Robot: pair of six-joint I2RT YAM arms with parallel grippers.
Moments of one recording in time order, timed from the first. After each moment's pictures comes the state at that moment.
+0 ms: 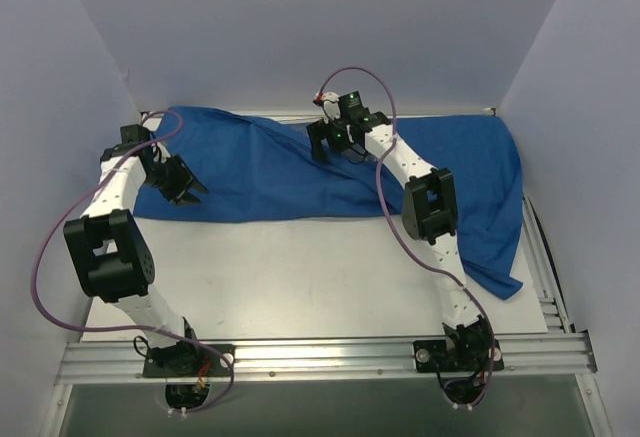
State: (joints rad) left arm 0.20 1.76 1.42 -0.86 0.43 -0.50; right arm 0.42 2.49 2.26 -0.58 -0.28 -0.08
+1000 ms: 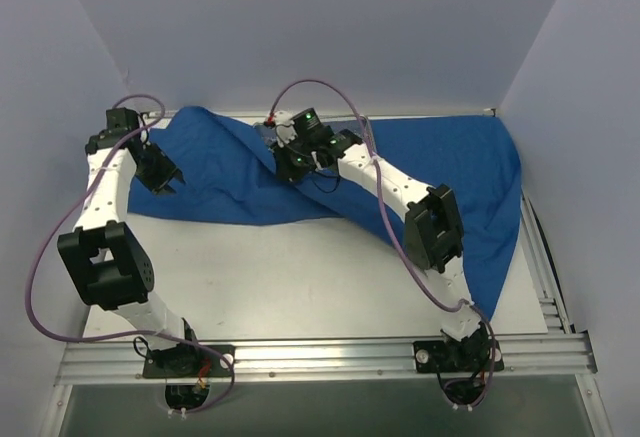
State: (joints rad) left arm 0.21 1.71 1.54 -0.97 0.13 -0.57; right arm 0.65 2.22 2.01 -0.53 -0.32 0.03
